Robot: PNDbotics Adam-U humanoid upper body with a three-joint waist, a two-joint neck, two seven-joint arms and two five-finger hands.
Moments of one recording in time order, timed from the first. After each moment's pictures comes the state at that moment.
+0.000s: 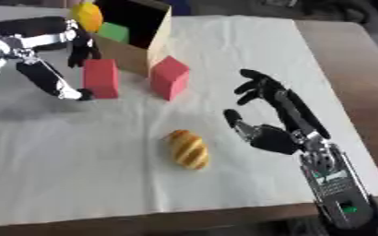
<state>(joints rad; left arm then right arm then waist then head) -0.91 0.70 -0.37 -1.35 -0.39 -0.26 -0.55 -0.27 -0.10 0.19 -1.78 0.42 -0.07 0.17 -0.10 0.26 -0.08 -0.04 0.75</state>
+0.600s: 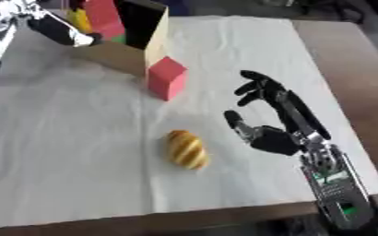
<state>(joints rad) -1.07 0.50 -0.23 -1.03 -0.74 -0.24 -0.24 -0.27 -0.10 0.20 -1.78 0.42 -0.07 0.18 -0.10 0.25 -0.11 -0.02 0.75</state>
